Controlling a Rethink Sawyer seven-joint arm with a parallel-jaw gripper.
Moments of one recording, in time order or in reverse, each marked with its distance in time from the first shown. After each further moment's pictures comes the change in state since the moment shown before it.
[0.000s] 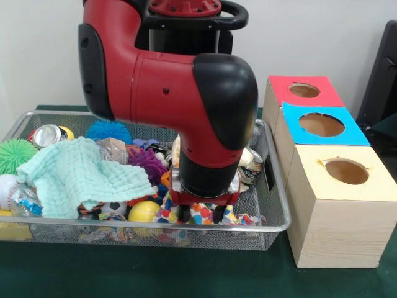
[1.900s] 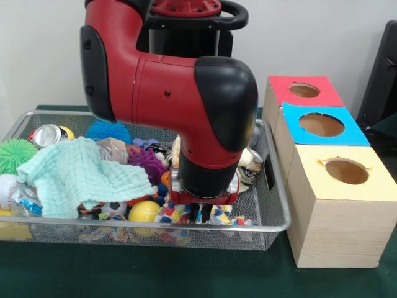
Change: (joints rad) arm 0.003 0.004 -0.011 0.000 0.000 0.000 0.000
